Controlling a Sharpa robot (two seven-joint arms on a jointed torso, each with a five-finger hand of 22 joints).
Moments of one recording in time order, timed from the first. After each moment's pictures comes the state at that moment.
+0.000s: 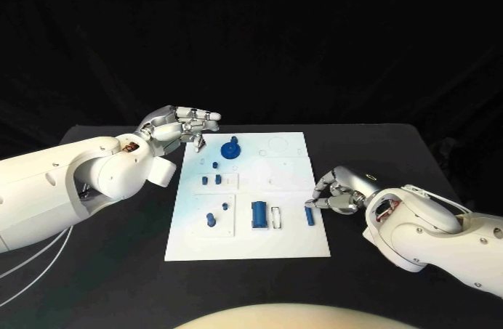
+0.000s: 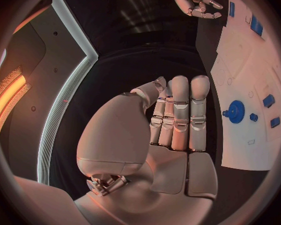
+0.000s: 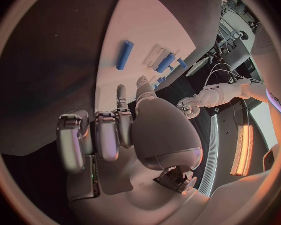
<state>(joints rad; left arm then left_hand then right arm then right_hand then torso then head) 1.20 -0.96 0.00 1.57 -0.11 -0.13 0.25 1.37 -0.10 0.47 -0.05 0.05 1.05 0.16 0.13 0.11 1.09 0.08 0.36 0.24 1.24 0.01 0.96 0.50 0.15 1.17 0.10 0.94 0.92 1.07 -1.05 -0.12 1.87 -1.44 -0.46 -0.50 1.29 0.05 -0.13 0.14 0.20 1.03 0.07 0.27 0.50 1.46 -0.01 1.40 1.35 1.47 -0.08 1.51 1.31 0.01 1.47 0.03 1.57 1.31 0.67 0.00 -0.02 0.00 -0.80</state>
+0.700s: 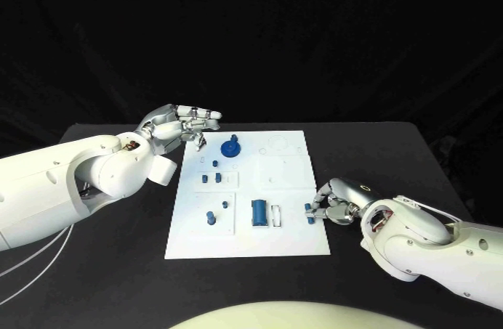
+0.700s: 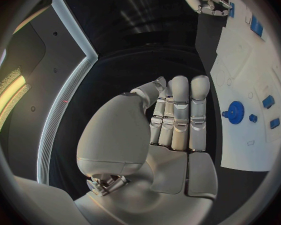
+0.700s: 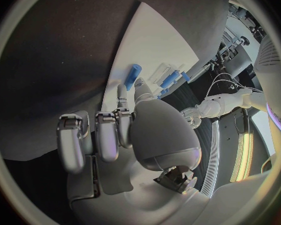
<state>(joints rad) 1.20 -0.96 0.00 1.57 -0.11 -0.13 0.25 1.37 -0.10 0.47 -0.05 0.05 1.05 0.16 0.13 0.11 1.09 0.08 0.36 0.24 1.24 0.01 0.96 0.50 0.15 1.17 0.10 0.94 0.92 1.01 -1.02 -0.12 1.84 -1.50 -0.45 -0.52 1.32 0.08 -0.12 0.14 0.20 1.06 0.06 0.26 0.49 1.46 -0.01 1.39 1.48 1.46 -0.07 1.51 1.31 0.01 1.47 0.03 1.57 1.31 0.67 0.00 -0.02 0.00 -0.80</state>
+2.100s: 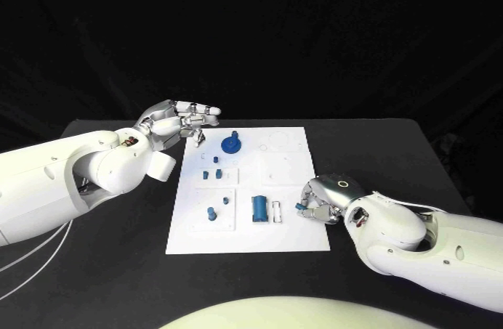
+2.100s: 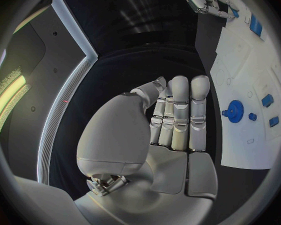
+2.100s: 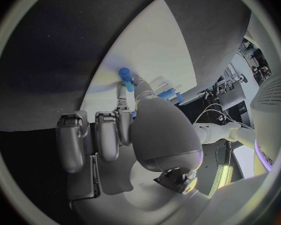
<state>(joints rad) 1.20 -0.96 0.00 1.58 -0.11 -0.13 0.25 1.37 -0.10 0.47 -0.05 0.05 1.04 0.17 0.13 0.11 1.09 0.09 0.37 0.25 1.24 0.01 0.96 0.50 0.15 1.17 0.10 0.94 0.92 0.99 -0.93 -0.11 1.82 -1.83 -0.31 -0.56 1.39 -0.02 -0.05 0.09 0.32 1.07 0.07 0.21 0.45 1.45 0.00 1.34 1.43 1.46 -0.07 1.50 1.31 0.01 1.47 0.04 1.54 1.31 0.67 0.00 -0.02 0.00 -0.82</state>
